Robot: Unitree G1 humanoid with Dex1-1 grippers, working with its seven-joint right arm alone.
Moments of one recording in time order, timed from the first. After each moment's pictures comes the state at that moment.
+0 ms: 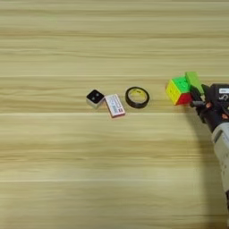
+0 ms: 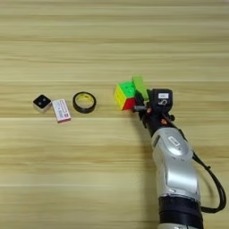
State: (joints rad) arm -0.11 -0.24 -0.27 0.12 0.15 0.10 0.25
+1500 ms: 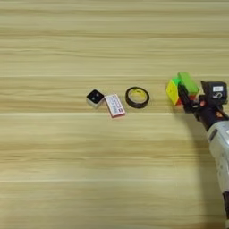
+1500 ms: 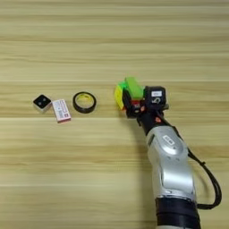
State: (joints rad) arm -0.09 -0.23 -0.22 0.05 0.14 0.08 0.24
